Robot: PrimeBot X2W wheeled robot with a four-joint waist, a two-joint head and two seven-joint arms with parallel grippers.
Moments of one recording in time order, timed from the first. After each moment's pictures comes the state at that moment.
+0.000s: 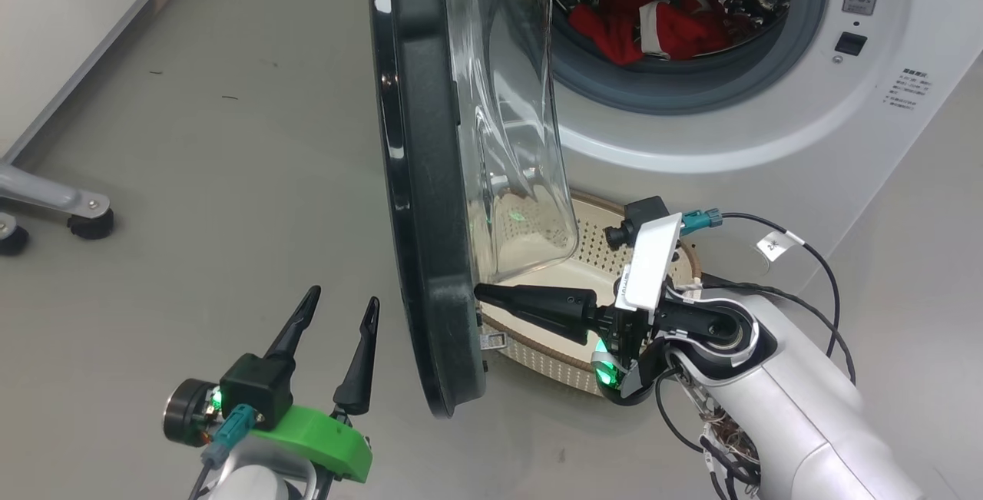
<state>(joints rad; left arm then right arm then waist) -0.14 0.03 -0.29 0.28 -0.28 -0.07 -0.25 -0.50 -0.07 0.57 0.41 1.90 0.12 0.80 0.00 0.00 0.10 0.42</state>
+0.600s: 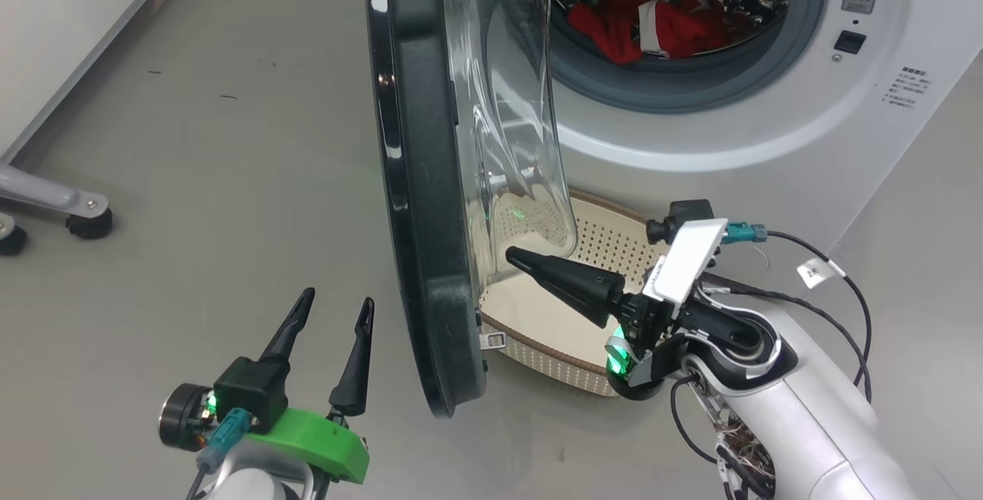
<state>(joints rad) -0.12 0.03 -0.28 0.27 -0.29 -0.05 -0.25 -0.44 -0.06 0.50 0.34 1.92 0.12 0.64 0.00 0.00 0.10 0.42</state>
